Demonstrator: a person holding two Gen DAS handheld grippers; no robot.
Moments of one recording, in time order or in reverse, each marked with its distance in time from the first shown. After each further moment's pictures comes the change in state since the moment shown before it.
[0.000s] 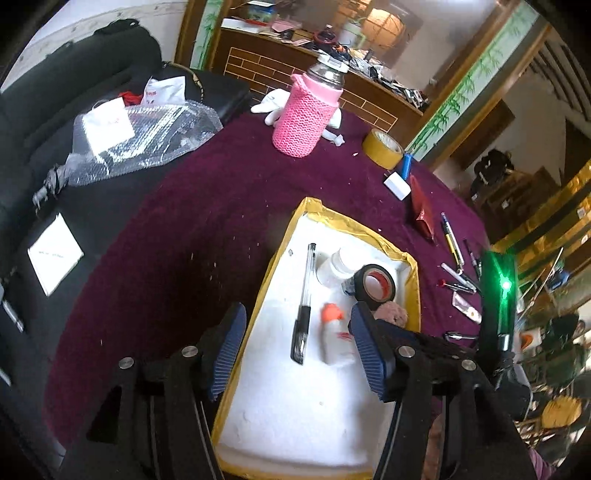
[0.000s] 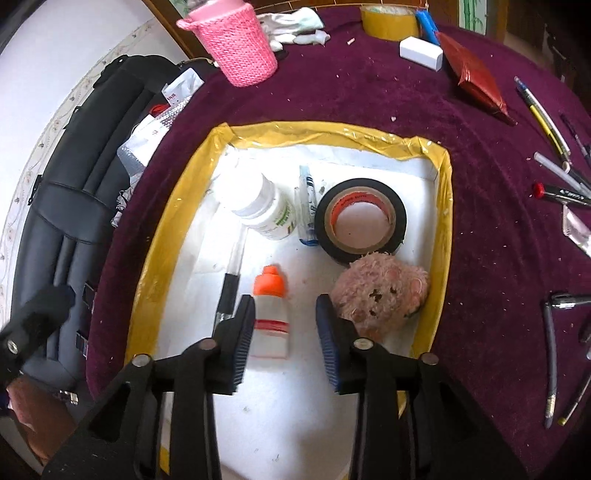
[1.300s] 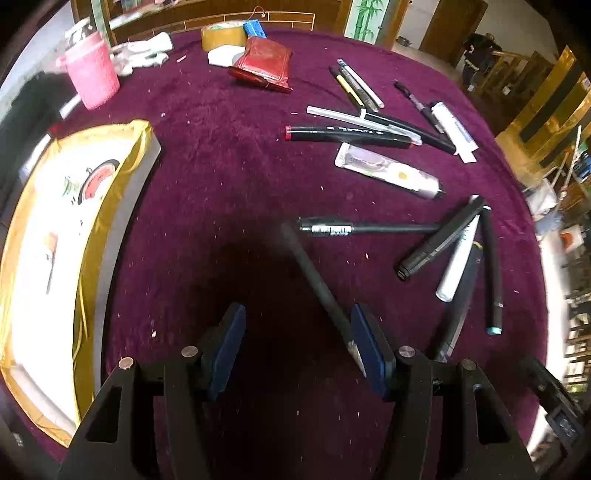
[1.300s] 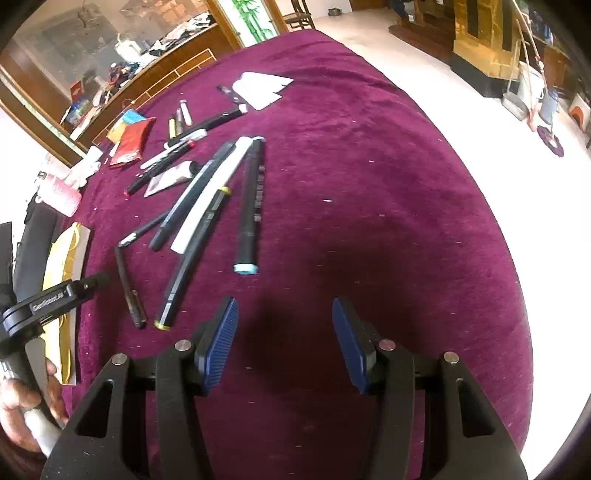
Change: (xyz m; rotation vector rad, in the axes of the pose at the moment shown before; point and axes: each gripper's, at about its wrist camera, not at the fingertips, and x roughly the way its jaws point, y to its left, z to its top) left arm 0.140 -0.295 -0.128 0.316 0.223 0.191; right arm -0.191 -0.374 -0.181 0.444 -0.230 -0.158
